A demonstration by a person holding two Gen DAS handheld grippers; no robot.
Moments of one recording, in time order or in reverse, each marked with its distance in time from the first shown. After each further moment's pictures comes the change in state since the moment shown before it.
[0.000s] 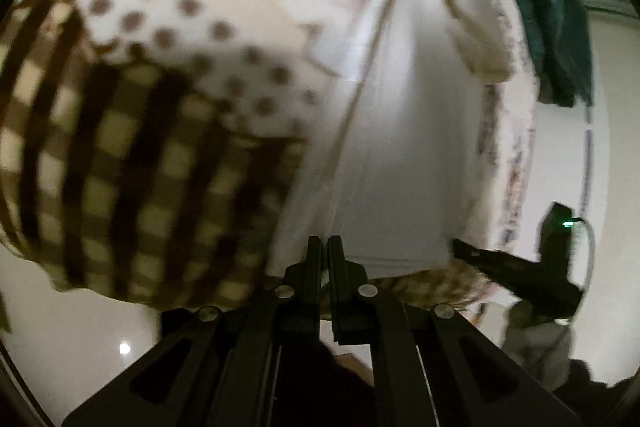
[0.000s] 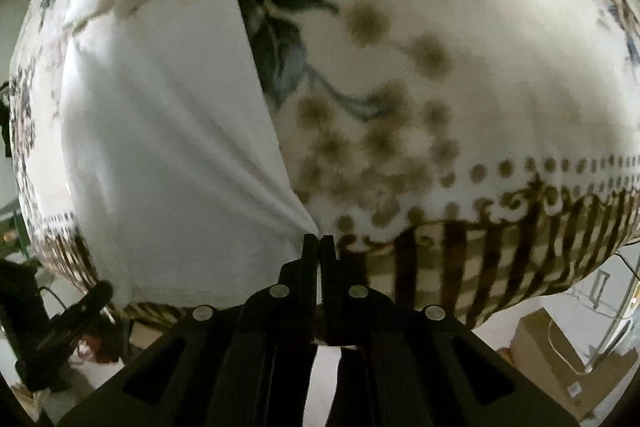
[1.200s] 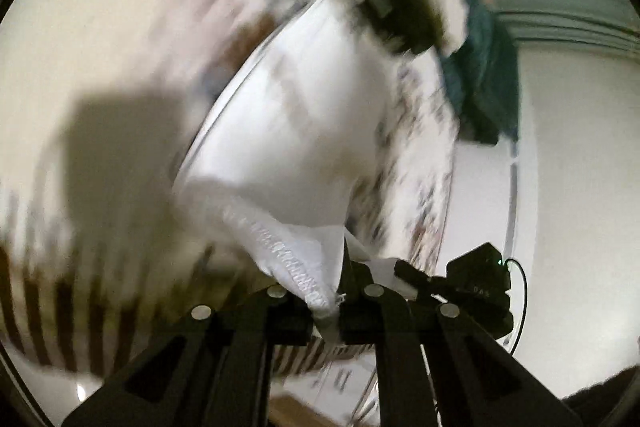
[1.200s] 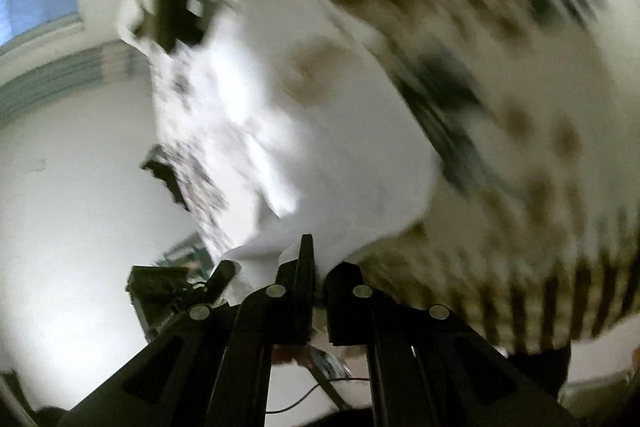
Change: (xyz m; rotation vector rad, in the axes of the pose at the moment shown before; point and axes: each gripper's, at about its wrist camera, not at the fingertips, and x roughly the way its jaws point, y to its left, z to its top) left arm -0.060 -0.101 0.103 0.049 -0.164 -0.288; right arm -0.104 -0.032 0.074 0.111 -0.077 0.697
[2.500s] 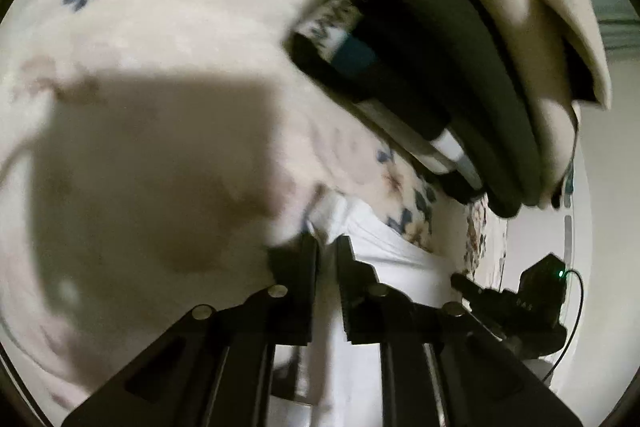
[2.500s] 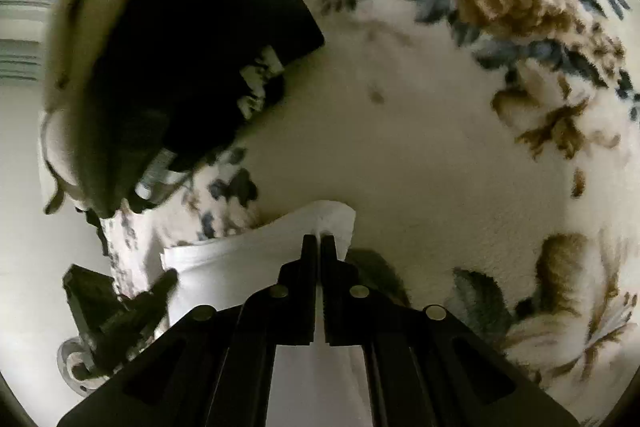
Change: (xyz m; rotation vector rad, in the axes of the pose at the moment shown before) left arm 0.097 0.042 0.243 0.063 -0.087 0.163; right arm 0.088 0.061 0.240 -0.178 -0.164 -0.301
